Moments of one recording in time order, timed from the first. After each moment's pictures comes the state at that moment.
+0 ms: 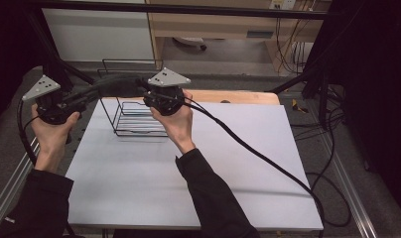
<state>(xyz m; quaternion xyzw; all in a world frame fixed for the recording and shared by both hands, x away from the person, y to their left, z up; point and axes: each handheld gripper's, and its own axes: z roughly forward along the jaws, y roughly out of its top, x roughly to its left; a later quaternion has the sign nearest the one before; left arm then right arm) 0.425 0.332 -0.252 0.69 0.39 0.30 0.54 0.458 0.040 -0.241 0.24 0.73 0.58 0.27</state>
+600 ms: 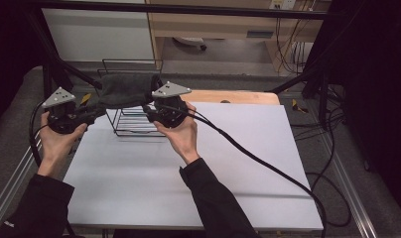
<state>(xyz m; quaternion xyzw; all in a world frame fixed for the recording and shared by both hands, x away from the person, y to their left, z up) 0.428 0.326 -0.283 0.73 0.41 0.26 0.47 0.447 0.033 -0.268 0.29 0.77 0.53 0.22</state>
